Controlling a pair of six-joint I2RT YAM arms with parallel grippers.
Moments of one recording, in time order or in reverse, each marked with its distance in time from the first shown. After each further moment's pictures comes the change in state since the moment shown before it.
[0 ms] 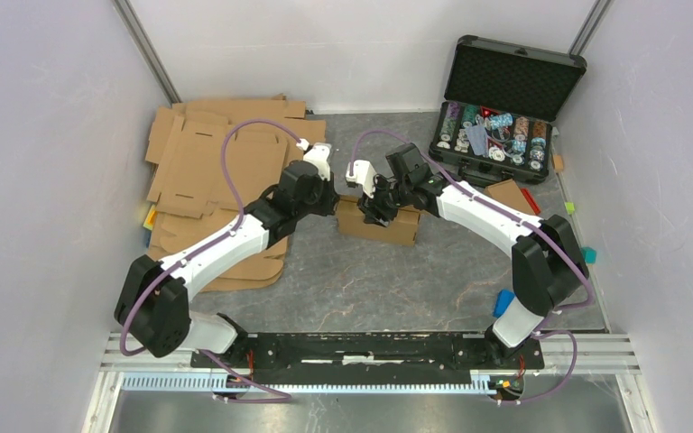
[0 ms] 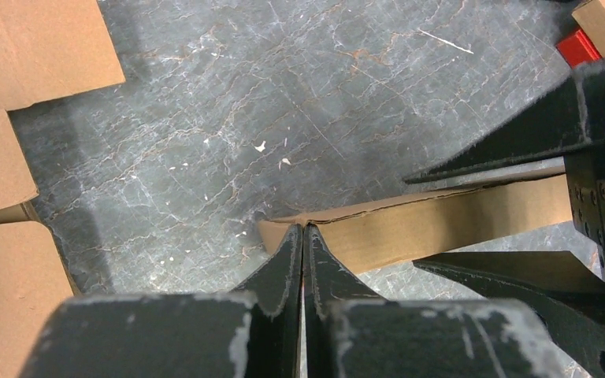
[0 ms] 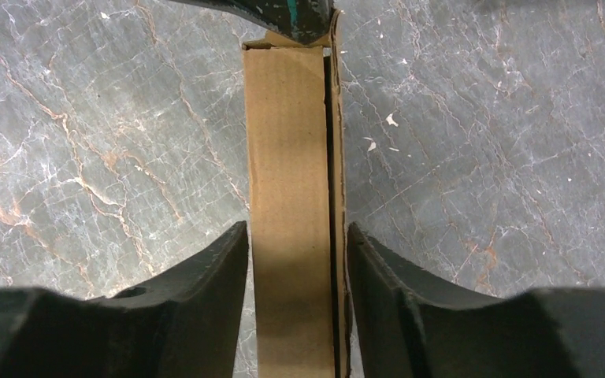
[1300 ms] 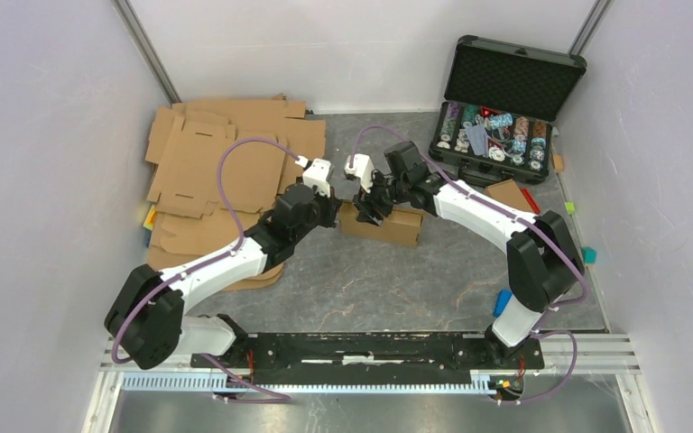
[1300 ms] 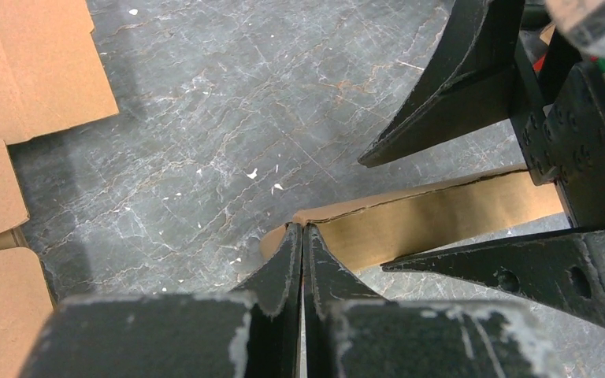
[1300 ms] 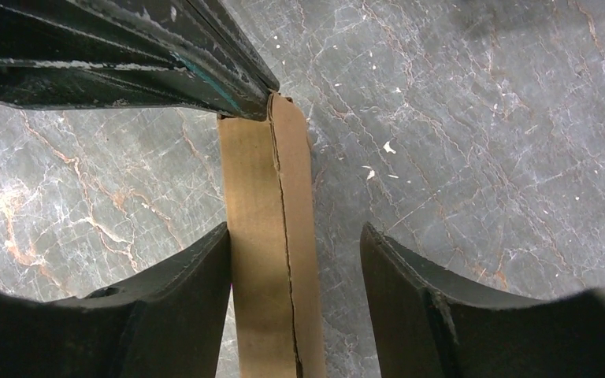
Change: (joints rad) left arm -0.070 -0.084 -0.237 0.331 -0.061 0.057; right arm -0.003 0.030 0.002 0.090 -0.032 0.089
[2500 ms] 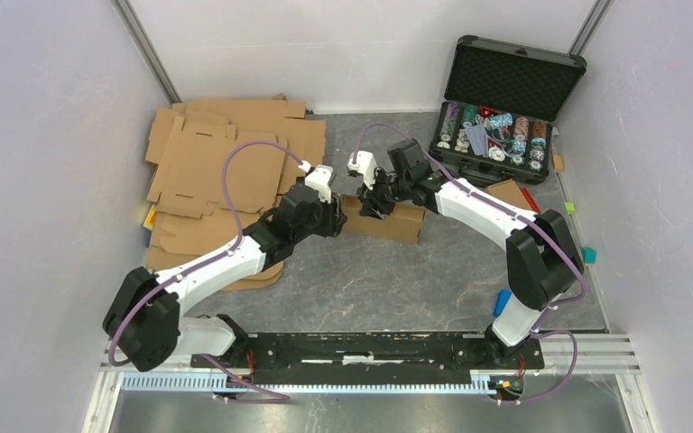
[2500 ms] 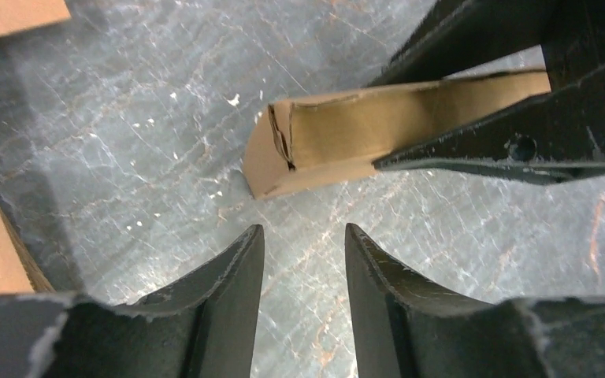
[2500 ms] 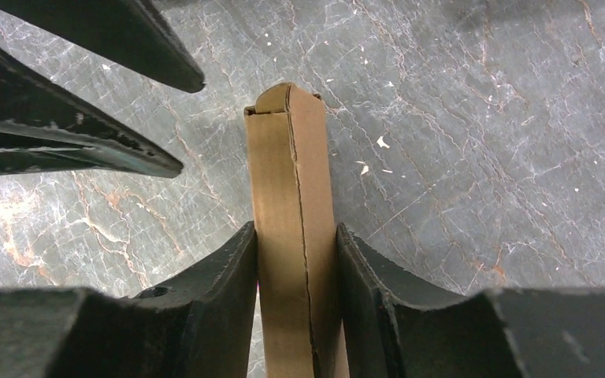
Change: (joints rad) left arm -0.003 -0.009 0.036 -0.184 0.025 -0.060; right arm -0.022 0.011 0.010 -0.004 -0.016 0.018
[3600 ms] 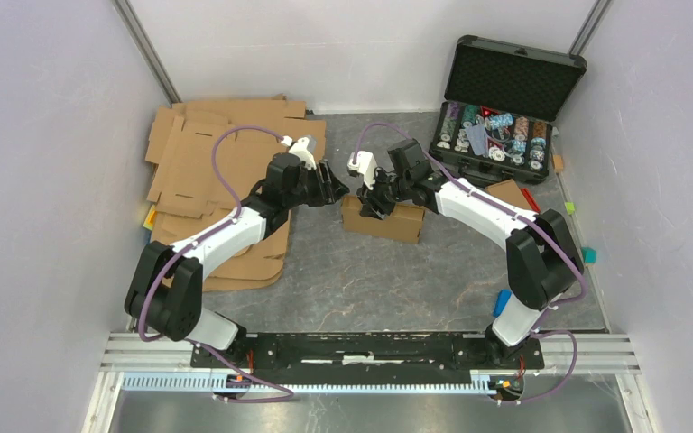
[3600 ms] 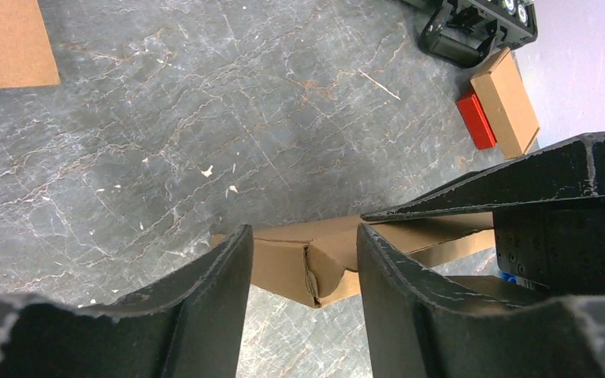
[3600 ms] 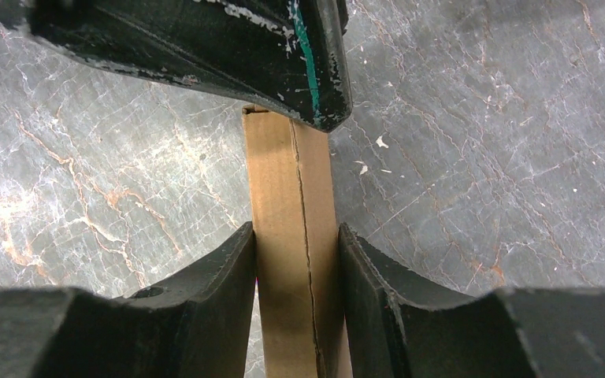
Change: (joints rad) left arm 0.225 0.173 0.145 0.079 0.326 -0.227; right arm -0.003 0.000 0.000 0.000 -0.002 -0.008
